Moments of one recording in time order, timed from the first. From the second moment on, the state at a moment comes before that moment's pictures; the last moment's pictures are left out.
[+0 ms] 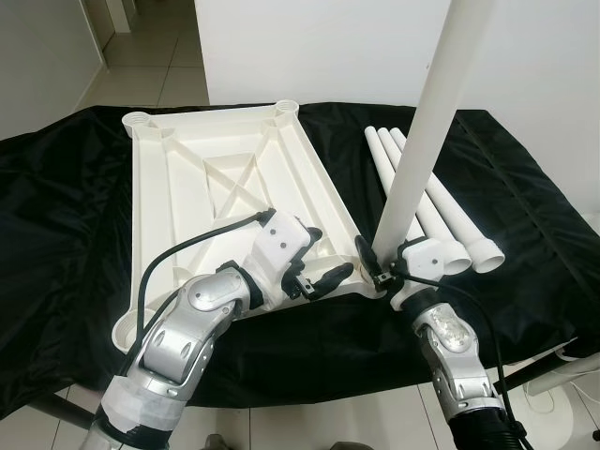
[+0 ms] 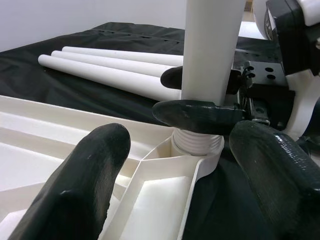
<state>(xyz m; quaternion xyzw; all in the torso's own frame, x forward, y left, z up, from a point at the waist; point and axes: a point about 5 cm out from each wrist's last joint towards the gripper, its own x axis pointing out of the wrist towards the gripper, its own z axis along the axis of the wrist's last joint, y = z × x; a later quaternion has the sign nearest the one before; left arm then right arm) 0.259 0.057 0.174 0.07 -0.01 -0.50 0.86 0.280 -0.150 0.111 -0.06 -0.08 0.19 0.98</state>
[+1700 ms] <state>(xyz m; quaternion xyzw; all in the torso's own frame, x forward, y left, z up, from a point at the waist) 0.268 0.054 0.196 0.03 -0.03 -0.51 0.86 0.272 -0.159 0.129 -0.05 -0.09 0.24 0.97</state>
